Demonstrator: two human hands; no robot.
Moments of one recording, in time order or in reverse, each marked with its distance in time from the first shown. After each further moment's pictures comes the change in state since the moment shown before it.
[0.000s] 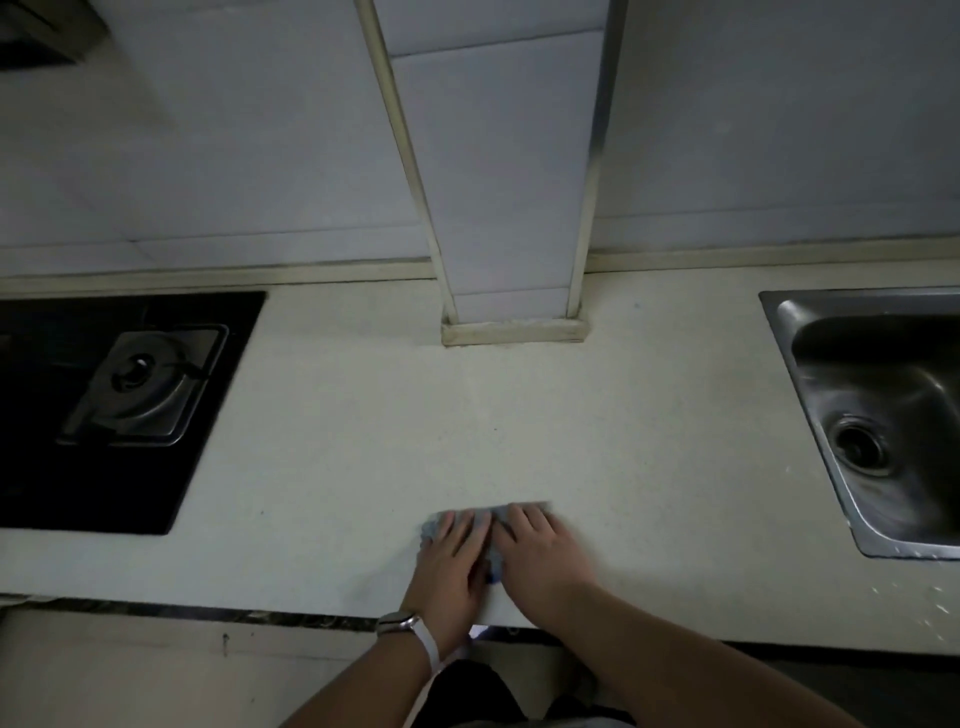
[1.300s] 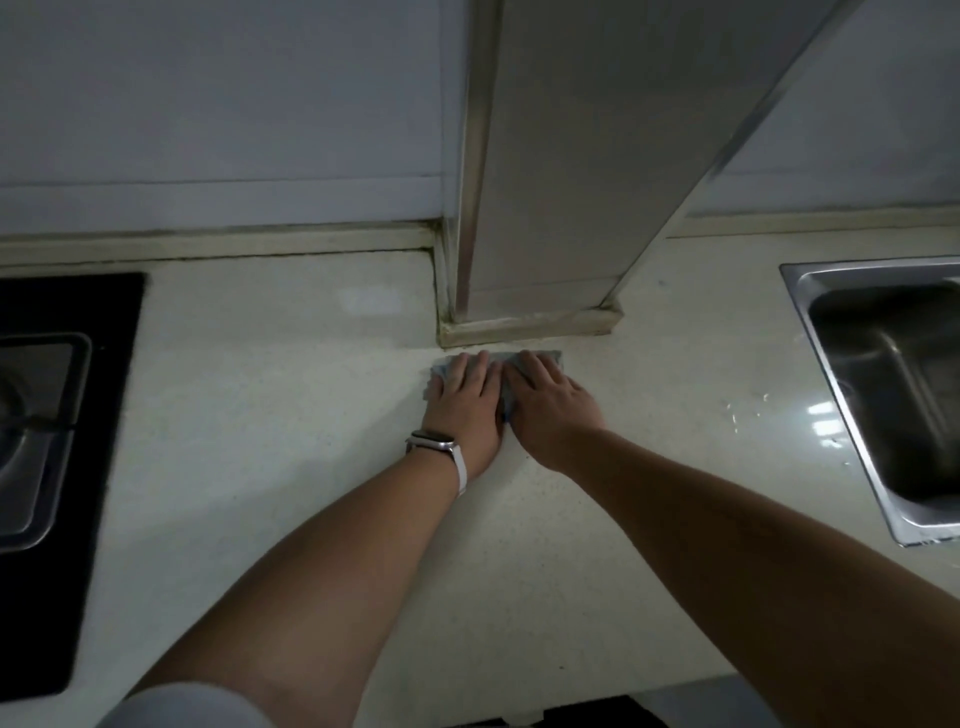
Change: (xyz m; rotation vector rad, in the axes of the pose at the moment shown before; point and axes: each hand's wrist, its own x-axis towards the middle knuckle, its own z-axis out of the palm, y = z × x) left_hand 0.233 -0.021 -0.102 0.269 -0.076 0.214; right_hand 0.193 0.042 -0.086 0.007 0.097 0.333
